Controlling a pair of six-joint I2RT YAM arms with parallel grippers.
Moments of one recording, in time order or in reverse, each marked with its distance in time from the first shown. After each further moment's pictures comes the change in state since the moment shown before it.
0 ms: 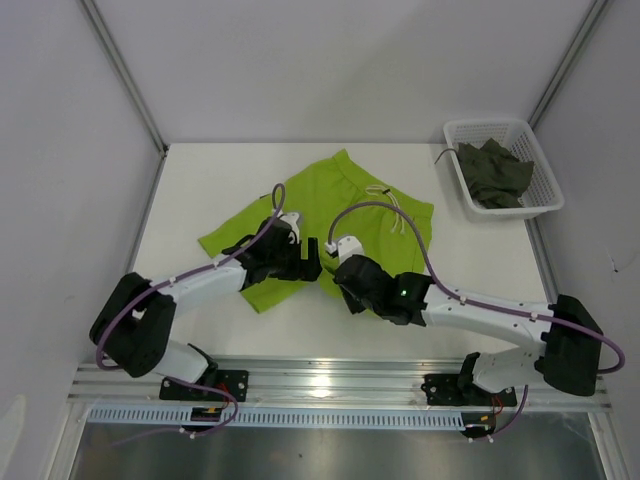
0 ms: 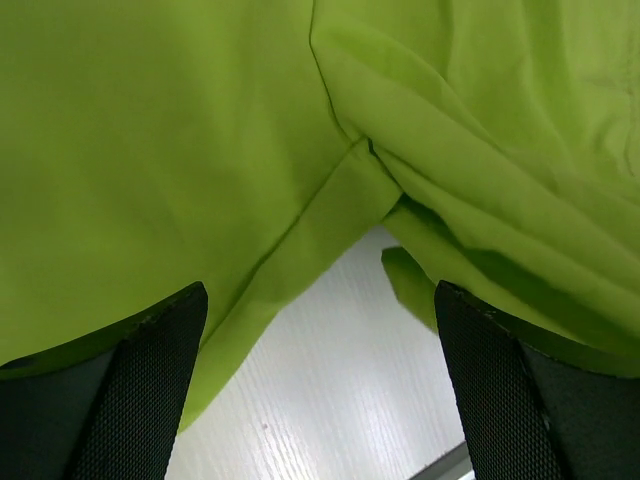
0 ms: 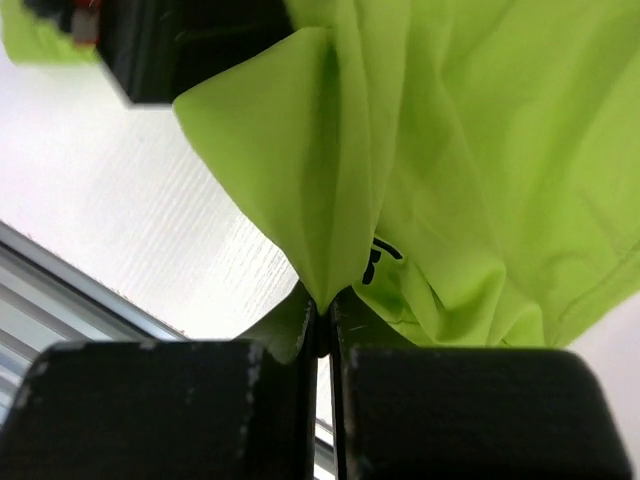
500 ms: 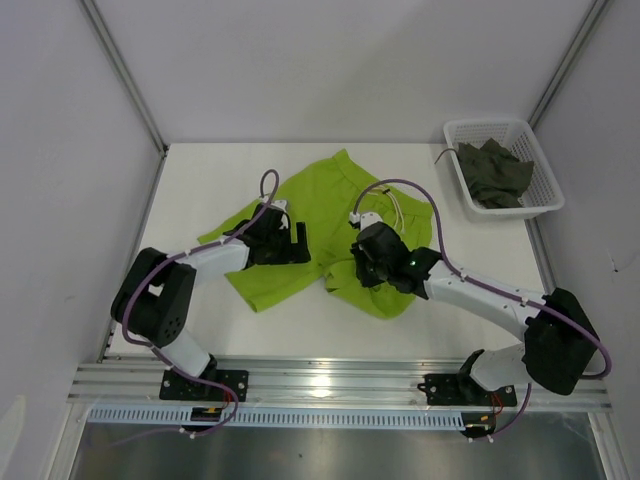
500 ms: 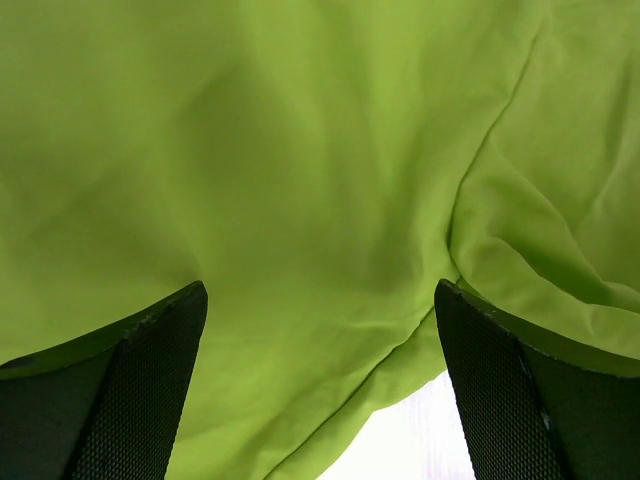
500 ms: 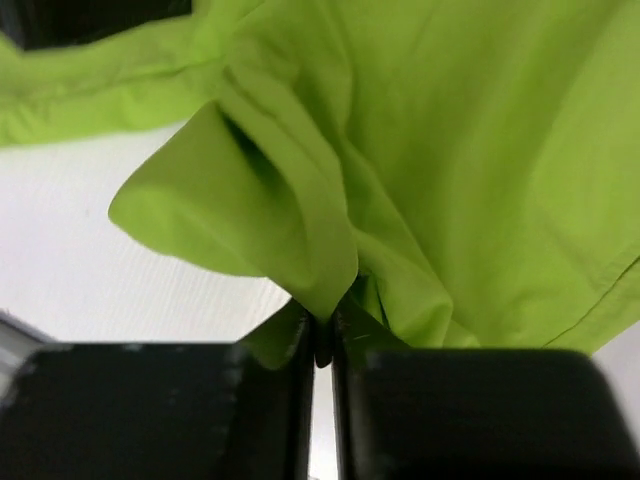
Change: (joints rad) left arm 0.141 0.209 0.117 0.005 -0.058 0.038; right arm -0.243 0.085 -0.003 0.054 -0.214 -0.029
